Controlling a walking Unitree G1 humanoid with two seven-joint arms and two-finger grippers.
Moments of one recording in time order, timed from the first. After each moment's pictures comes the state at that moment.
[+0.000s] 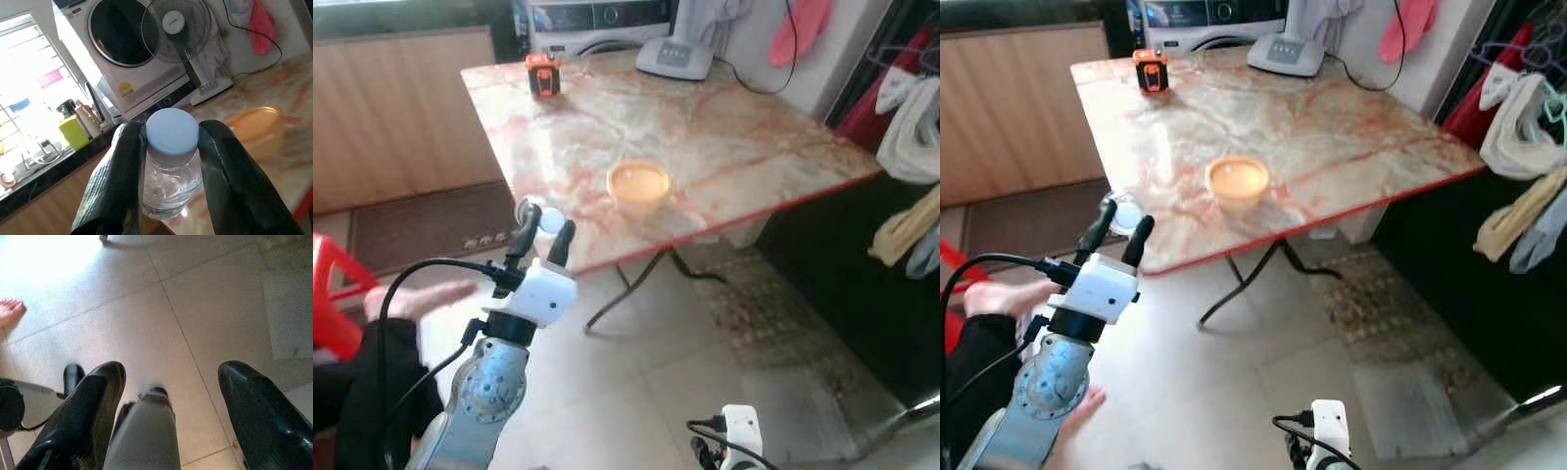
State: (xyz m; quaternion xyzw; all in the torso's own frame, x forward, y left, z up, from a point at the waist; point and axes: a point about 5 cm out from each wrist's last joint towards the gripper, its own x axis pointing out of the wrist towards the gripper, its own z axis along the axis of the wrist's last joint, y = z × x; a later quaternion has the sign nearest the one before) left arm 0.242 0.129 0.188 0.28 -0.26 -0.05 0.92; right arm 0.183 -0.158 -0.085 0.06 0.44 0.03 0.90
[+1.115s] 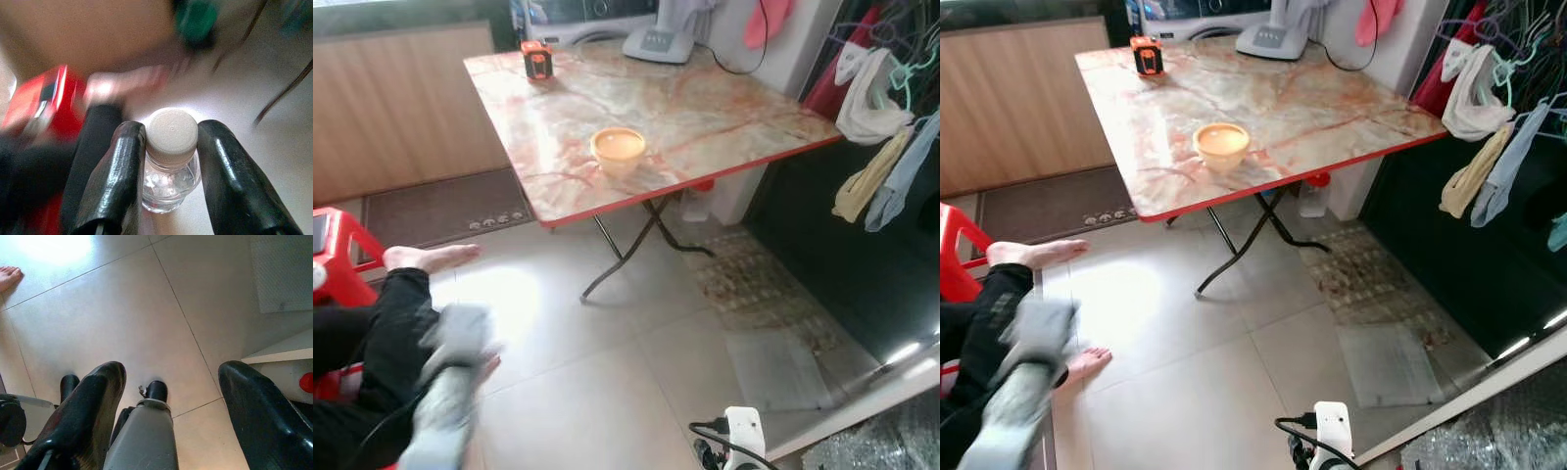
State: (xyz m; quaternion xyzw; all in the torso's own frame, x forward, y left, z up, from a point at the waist) left arm 0.245 0.234 0.066 0.17 0.11 0.14 0.97; right arm 0.179 -0.161 -0.087 0.05 0.44 0.03 0.89
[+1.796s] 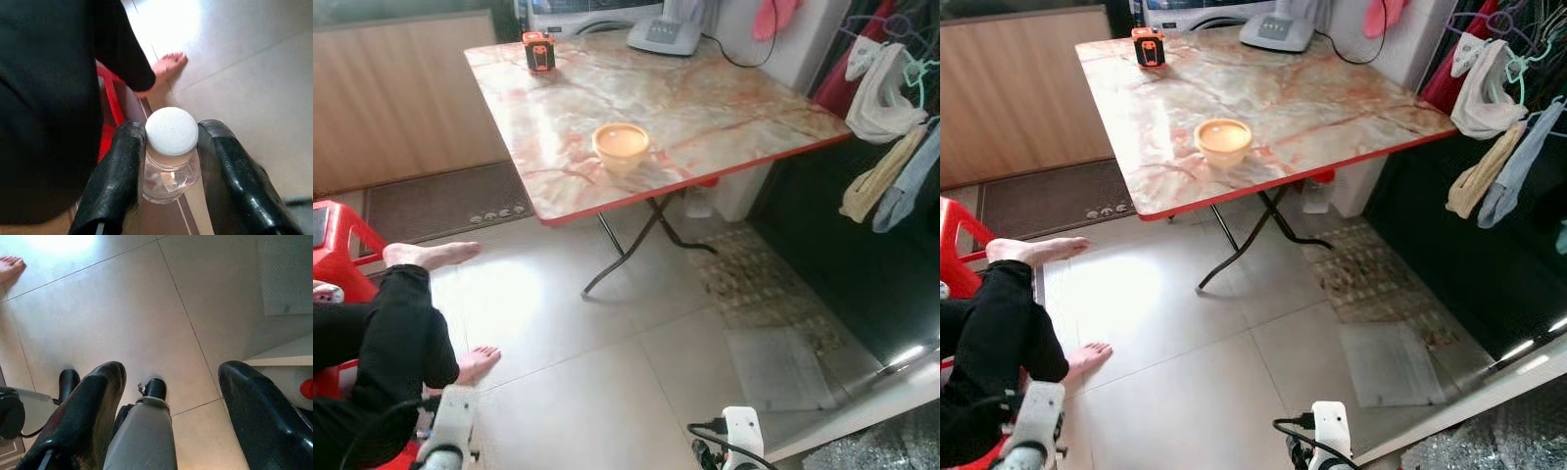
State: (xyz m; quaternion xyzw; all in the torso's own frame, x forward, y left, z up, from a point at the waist) left arm 0.197 0.248 -0.041 0.19 0.32 0.11 0.92; right arm 0.178 -0.160 -0.087 0.05 0.45 0.04 0.89
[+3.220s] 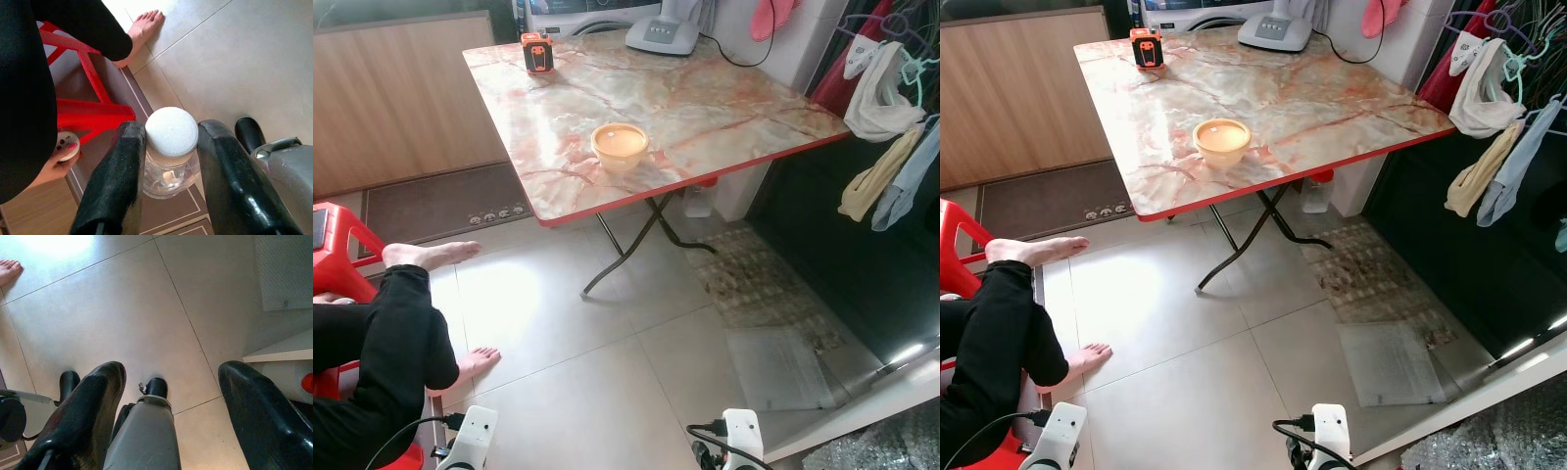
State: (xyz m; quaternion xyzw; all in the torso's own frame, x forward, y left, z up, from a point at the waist) left arm 0.189 0.234 -0.068 0.21 0.40 0.06 0.89; right arm 0.176 -0.158 -0.088 0.05 0.45 0.03 0.89
